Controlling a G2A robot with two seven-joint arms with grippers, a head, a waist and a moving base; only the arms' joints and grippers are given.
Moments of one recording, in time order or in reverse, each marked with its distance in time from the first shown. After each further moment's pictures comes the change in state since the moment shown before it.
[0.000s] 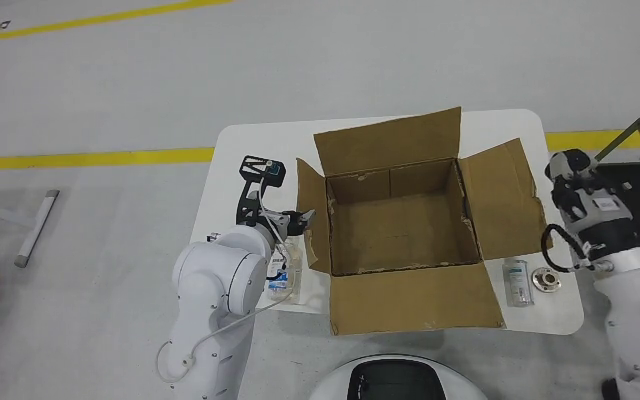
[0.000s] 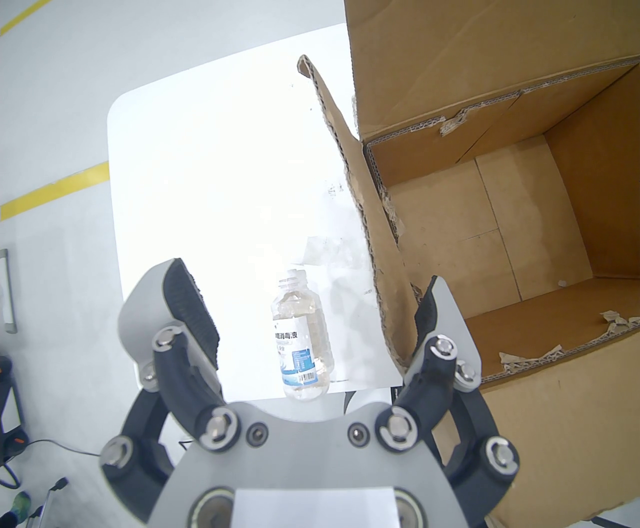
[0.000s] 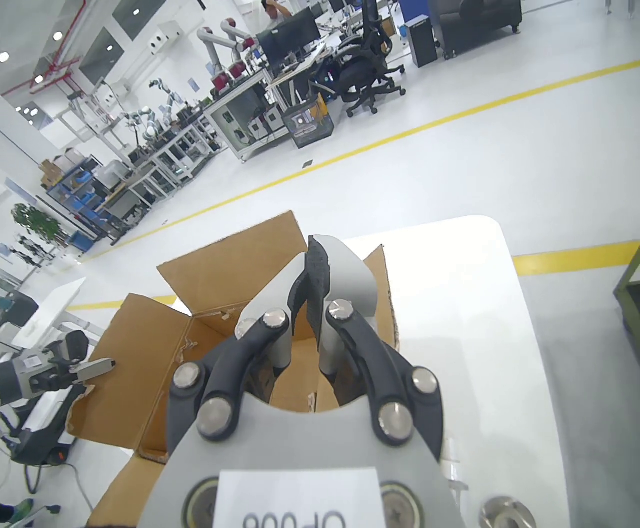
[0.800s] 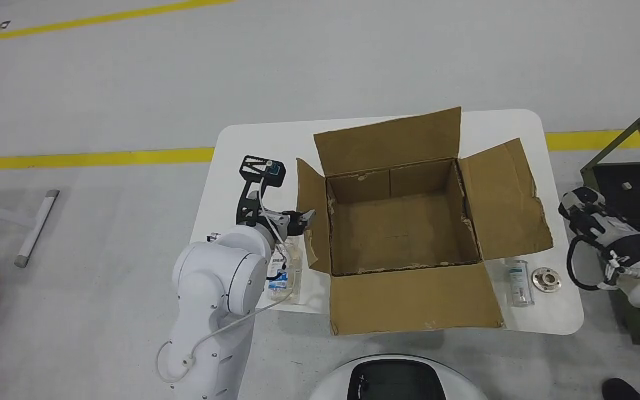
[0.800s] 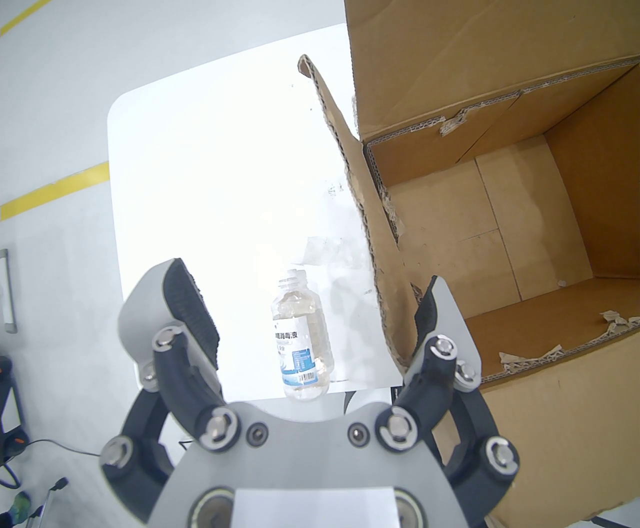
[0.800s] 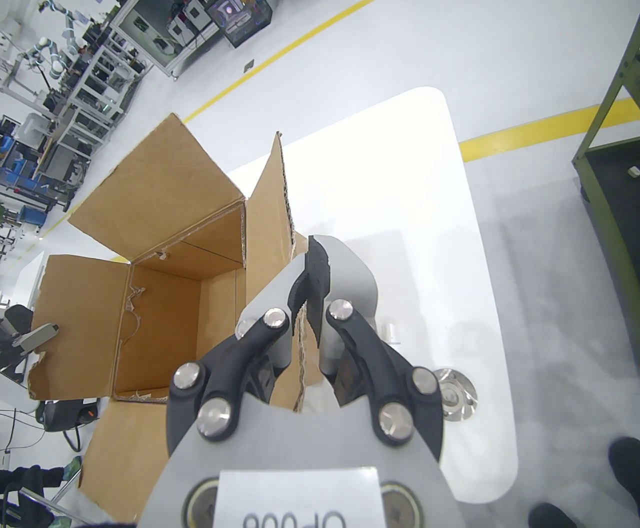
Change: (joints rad) left arm 0.000 0.000 0.000 0.000 0.000 0.000 0.000; right arm -0.042 0.006 0.187 0.041 0.171 0.084 0.359
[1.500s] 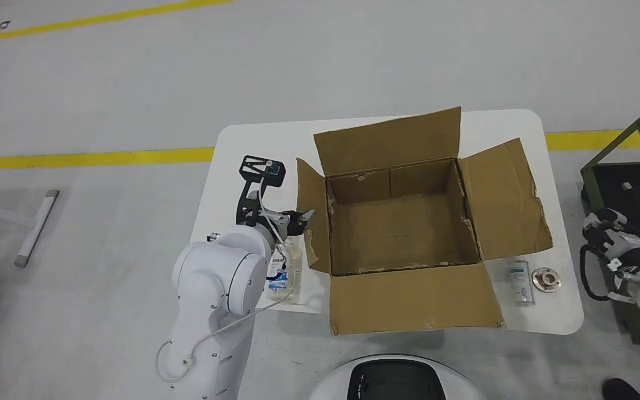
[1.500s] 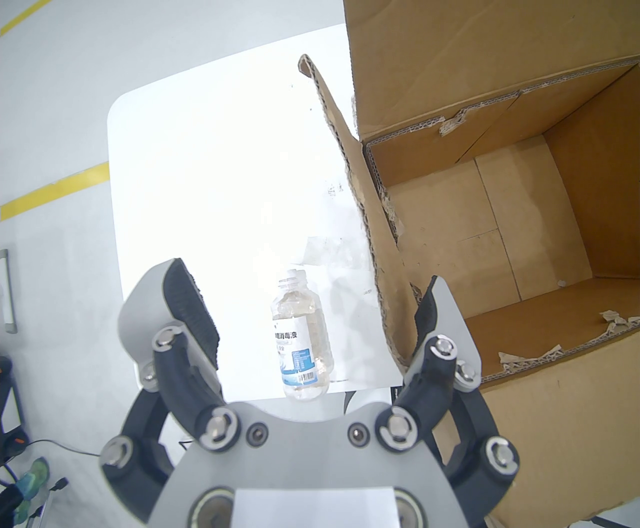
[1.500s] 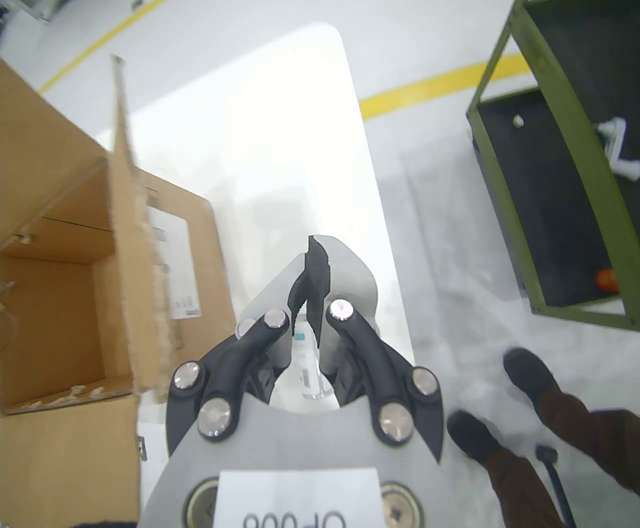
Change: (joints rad) left arm 0.000 0.000 0.000 0.000 0.000 0.000 0.000; right arm -0.020 0.008 0.019 -0.014 -0.219 0.074 0.132
